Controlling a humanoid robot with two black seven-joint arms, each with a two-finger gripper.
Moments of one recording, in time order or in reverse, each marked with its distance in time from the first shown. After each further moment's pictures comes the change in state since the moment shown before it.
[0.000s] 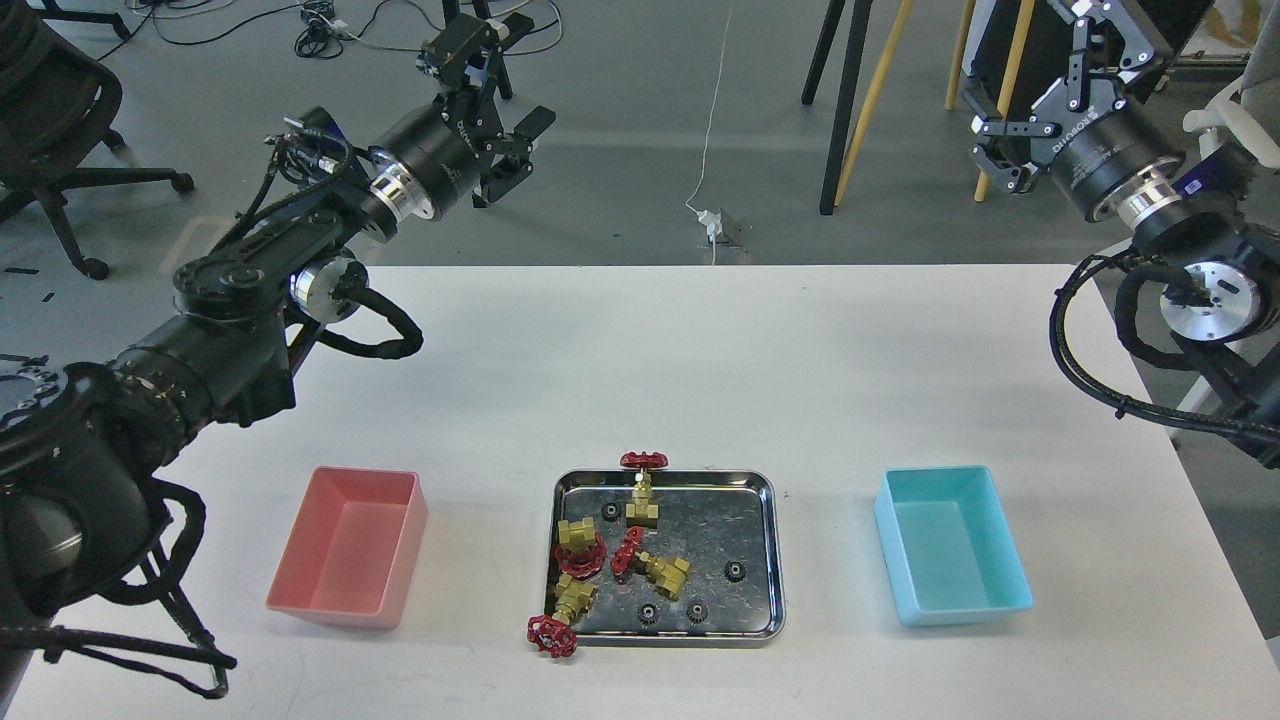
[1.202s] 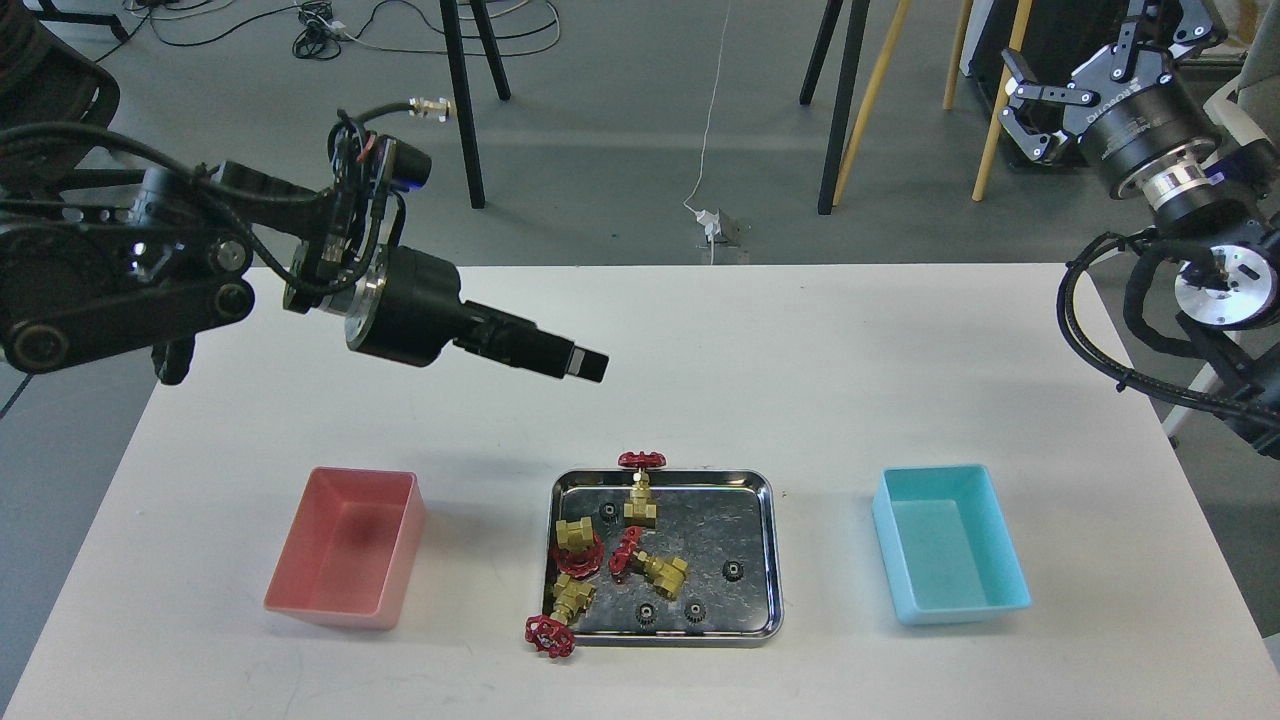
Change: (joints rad) left arm -0.407 0.501 0.804 -0.970 0.924 0.144 0.000; right arm -0.009 0.008 0.108 -0.041 0.077 0.000 -0.009
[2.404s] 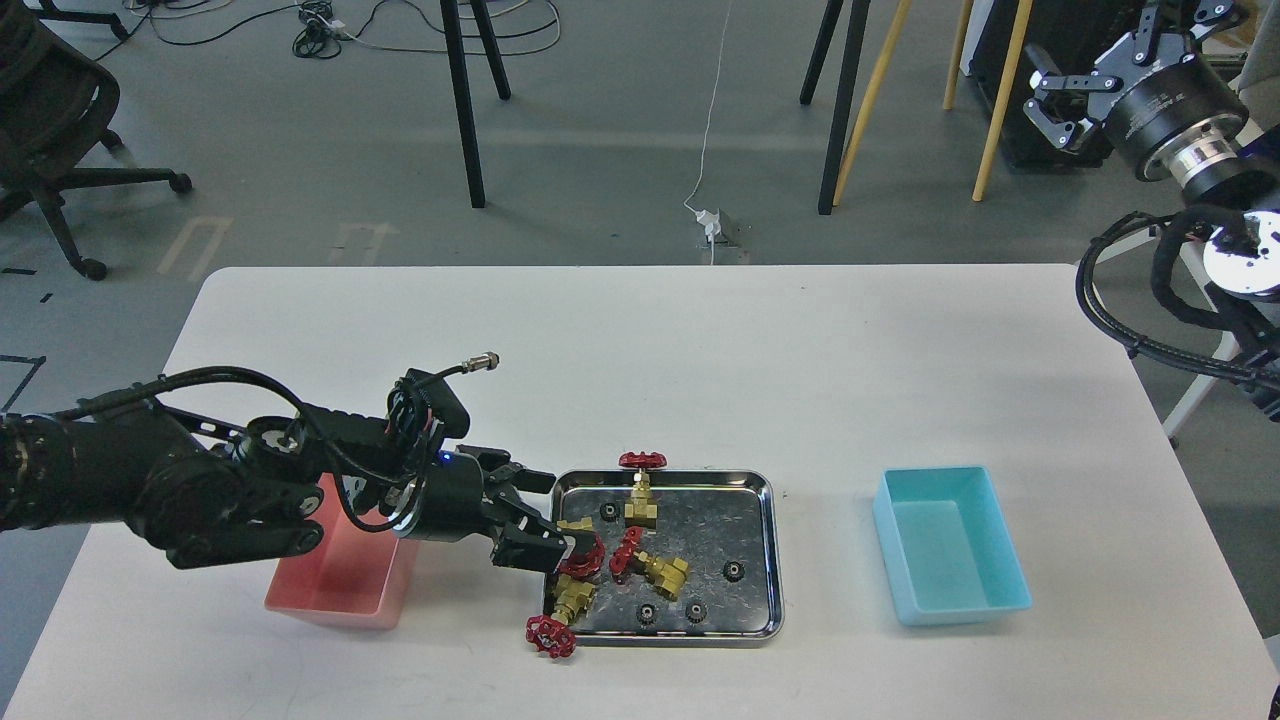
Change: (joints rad) left arm 0.350 -0.225 0.131 0.197 0.146 0.507 0.000; right arm 0.078 0.020 -0.001 -0.131 0.004 0.000 -0.115
